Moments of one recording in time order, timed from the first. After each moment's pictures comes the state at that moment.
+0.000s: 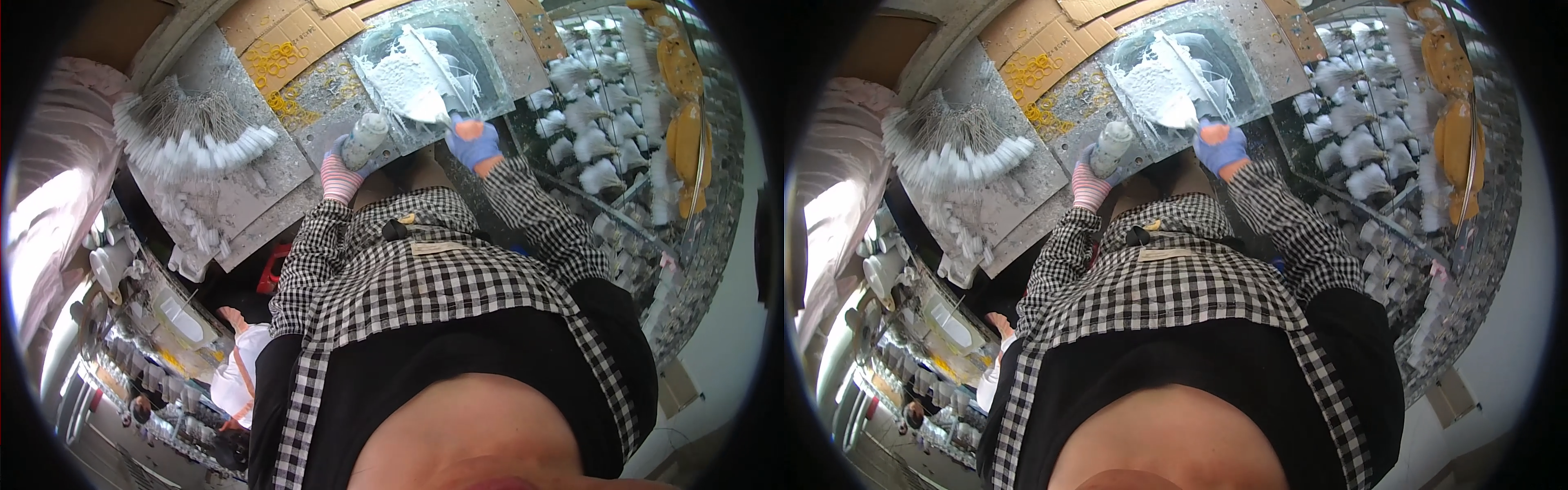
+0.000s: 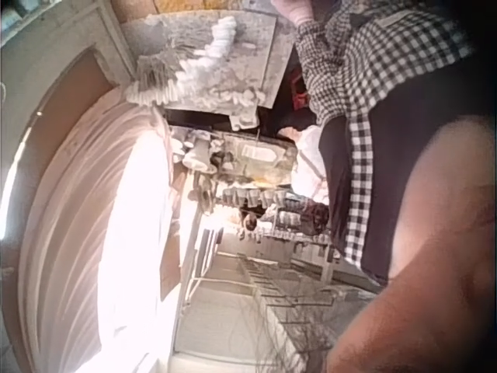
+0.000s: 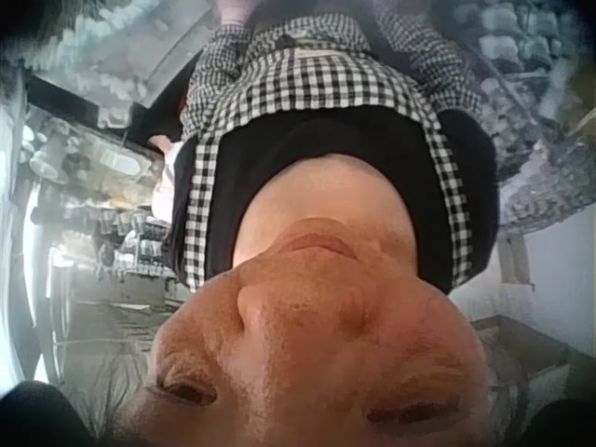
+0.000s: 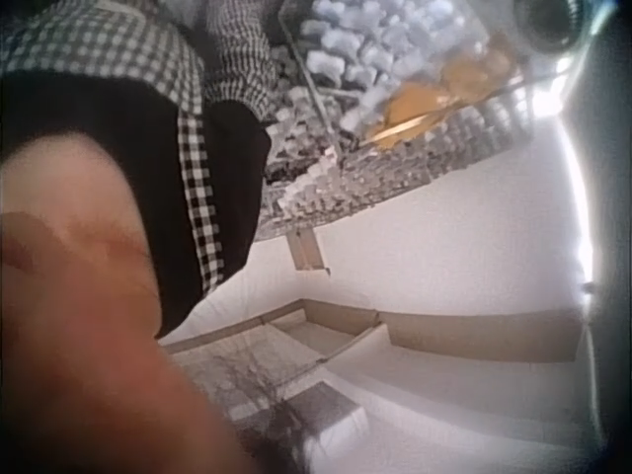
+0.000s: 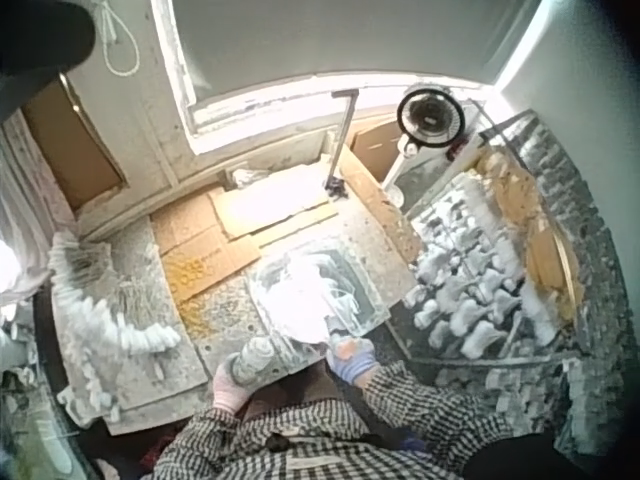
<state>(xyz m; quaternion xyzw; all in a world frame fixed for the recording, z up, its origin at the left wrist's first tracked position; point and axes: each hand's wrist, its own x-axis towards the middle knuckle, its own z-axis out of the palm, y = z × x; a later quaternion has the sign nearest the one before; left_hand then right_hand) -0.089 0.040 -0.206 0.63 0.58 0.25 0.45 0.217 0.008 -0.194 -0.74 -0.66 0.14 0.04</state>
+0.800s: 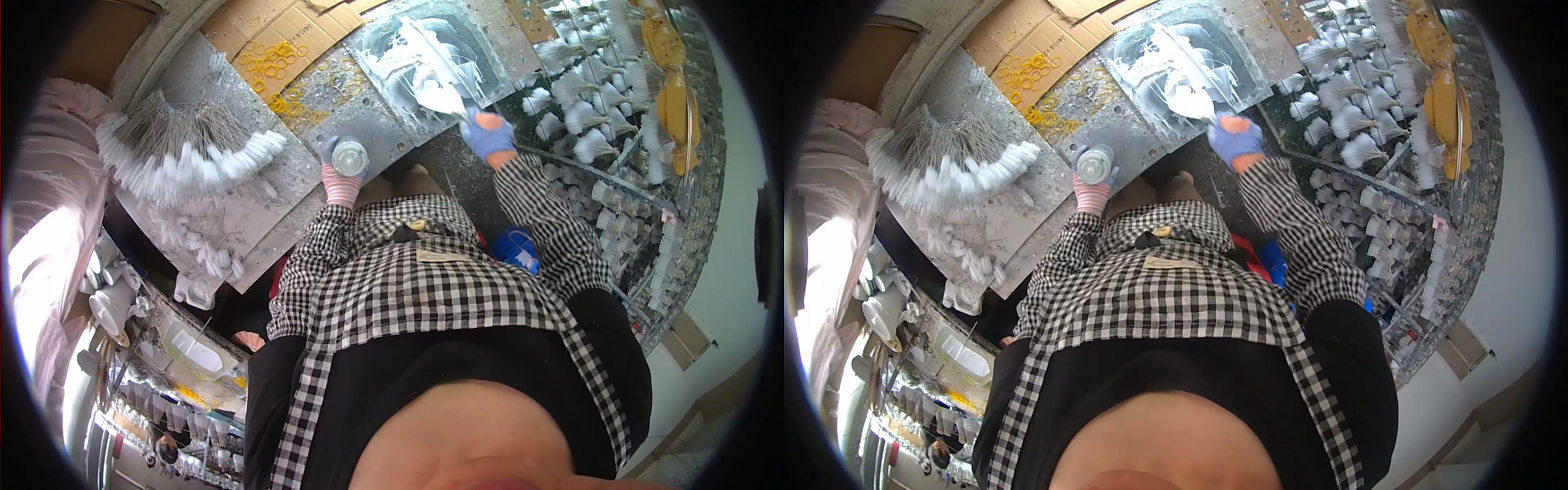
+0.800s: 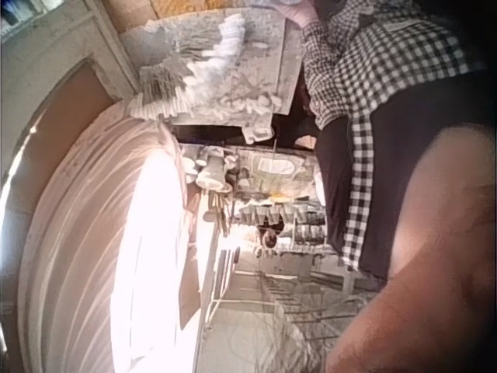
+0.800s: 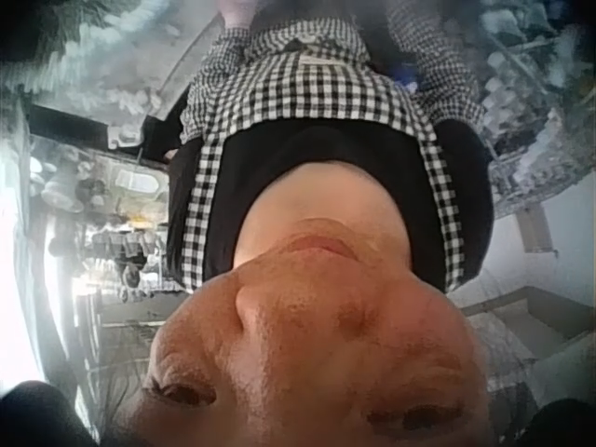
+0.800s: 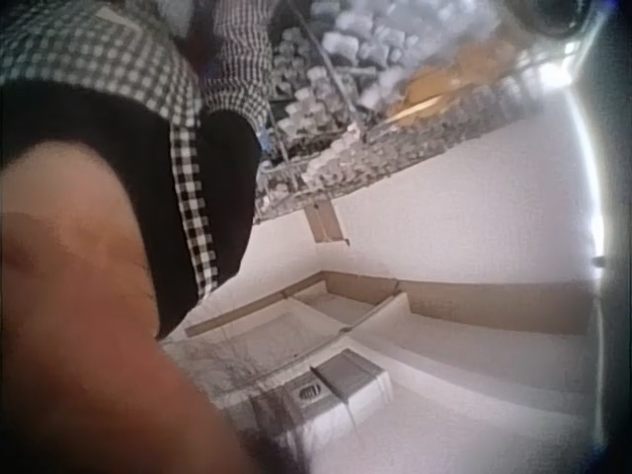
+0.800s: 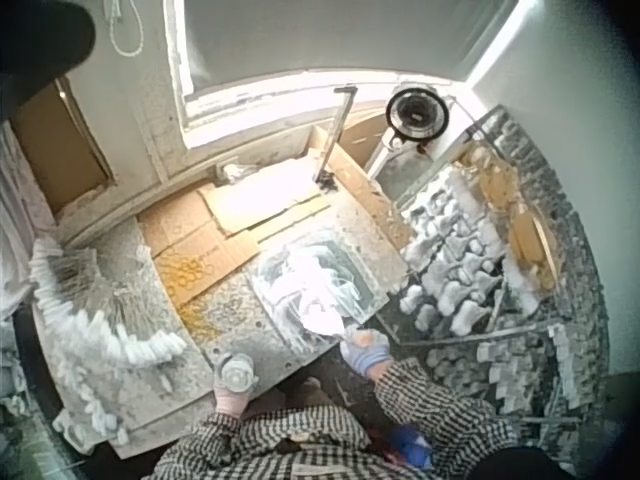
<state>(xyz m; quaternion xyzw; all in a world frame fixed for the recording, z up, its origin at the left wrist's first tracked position) -0.066 0.050 -0.234 0.13 0.50 0.43 0.74 0.255 -0.004 -0.186 -0.82 -0.51 0.23 -0.08</state>
